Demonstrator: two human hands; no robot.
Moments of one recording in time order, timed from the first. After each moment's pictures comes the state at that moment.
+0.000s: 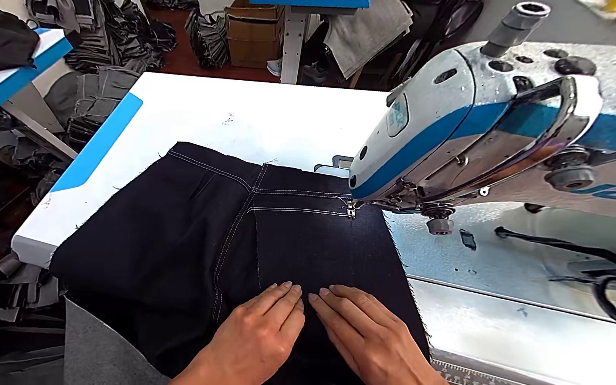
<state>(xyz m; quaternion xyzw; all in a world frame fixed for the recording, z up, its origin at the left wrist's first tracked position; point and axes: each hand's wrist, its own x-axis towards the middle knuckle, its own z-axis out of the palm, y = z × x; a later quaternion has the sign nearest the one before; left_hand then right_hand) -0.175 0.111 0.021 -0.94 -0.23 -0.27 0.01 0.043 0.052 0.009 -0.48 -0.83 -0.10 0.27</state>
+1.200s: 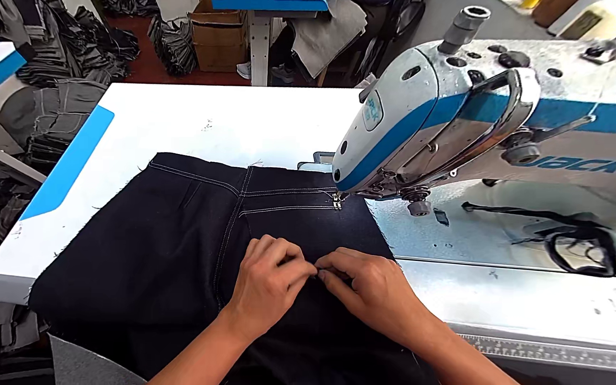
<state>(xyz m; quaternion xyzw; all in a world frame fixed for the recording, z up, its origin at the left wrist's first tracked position) -0.148 0.165 0.020 -0.87 -0.23 -0.41 -0.12 0.044 0.086 0.038 -0.63 -0.73 0.05 0.27</state>
